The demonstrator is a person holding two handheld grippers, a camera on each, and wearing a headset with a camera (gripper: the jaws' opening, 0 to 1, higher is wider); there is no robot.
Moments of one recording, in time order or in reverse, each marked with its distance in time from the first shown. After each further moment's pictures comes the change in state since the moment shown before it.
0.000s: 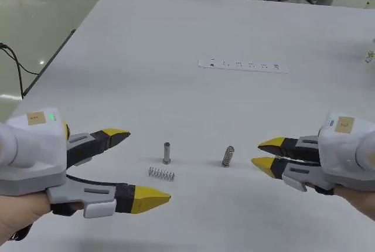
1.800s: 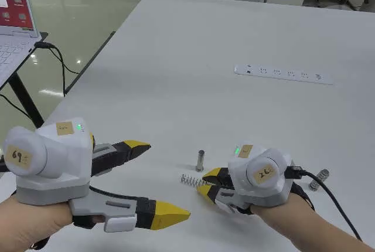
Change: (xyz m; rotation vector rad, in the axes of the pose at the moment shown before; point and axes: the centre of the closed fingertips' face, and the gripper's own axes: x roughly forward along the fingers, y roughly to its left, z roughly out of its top) left arm -0.025 0.012 -0.018 -0.025 0.033 0.047; right arm 0.156 0.090 0.020 -0.011 0.061 0.215
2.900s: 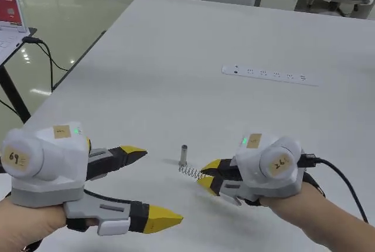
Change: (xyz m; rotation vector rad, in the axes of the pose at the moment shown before) left arm 0.026 -0.030 -0.008 0.005 0.013 -0.034; right arm -0.078 0.000 0.006 -0.121 -0.049 0.045
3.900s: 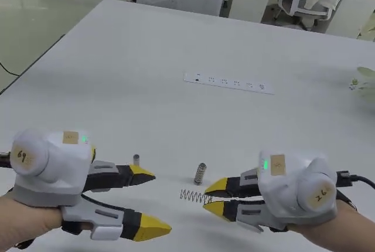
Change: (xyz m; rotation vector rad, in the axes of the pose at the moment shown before) left arm 0.072 -0.030 0.000 0.062 0.055 -0.223; right arm -0.065 0.003 -0.036 -0.131 0.041 0.059
